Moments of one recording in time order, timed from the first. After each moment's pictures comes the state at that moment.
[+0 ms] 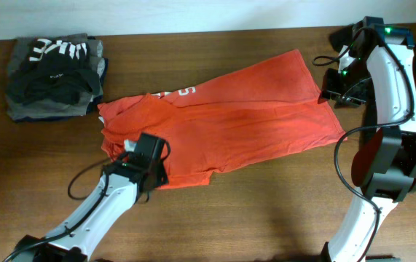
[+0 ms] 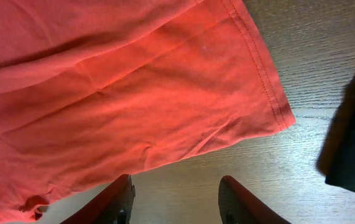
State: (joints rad) left arm -0.36 1.43 0.74 -0.58 -0.15 -0.61; right arm -0.18 2.16 2.07 -1.48 -0.16 0.09
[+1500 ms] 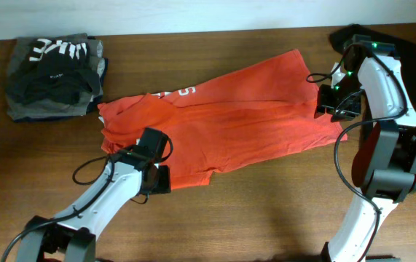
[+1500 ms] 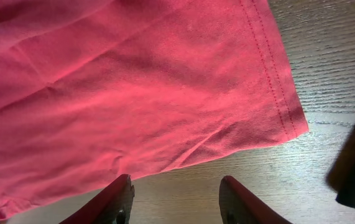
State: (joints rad) left arm -0.35 1.53 0.81 -0.74 -0.06 -0.40; right arm -0.18 2.15 1.86 -1.35 -0.12 0.06
